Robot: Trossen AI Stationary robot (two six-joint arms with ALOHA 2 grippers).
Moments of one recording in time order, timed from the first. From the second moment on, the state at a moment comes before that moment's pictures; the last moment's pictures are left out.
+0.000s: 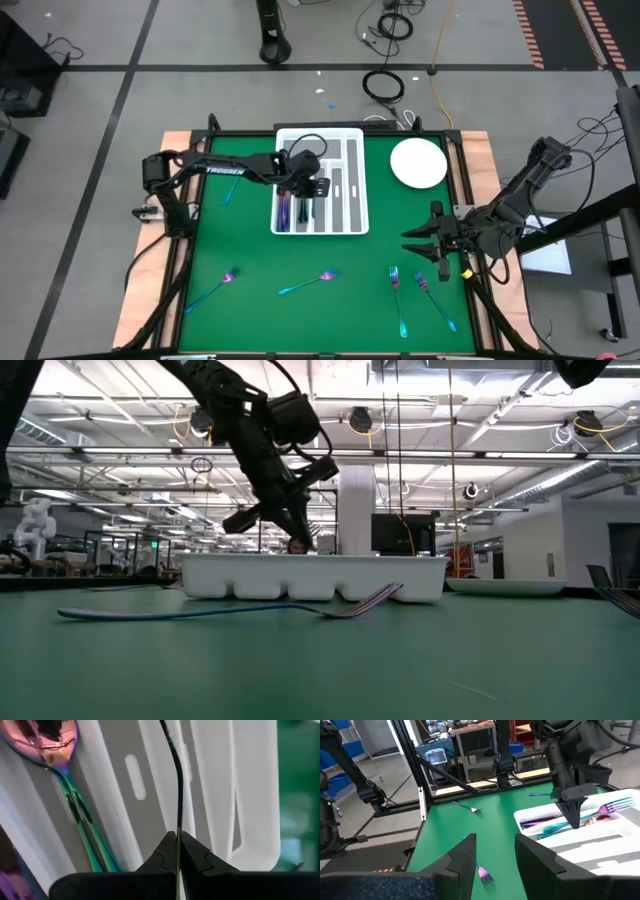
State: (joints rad) left arm 0.27 1.78 1.18 -0.40 0.14 -1.09; right arm 0.82 0.78 0.66 -0.18 0.81 0.48
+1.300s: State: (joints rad) left arm 0.26 1.90 1.18 -0.30 0.20 -1.12; right arm 0.82 0.77 0.66 -0.15 0.84 0.43
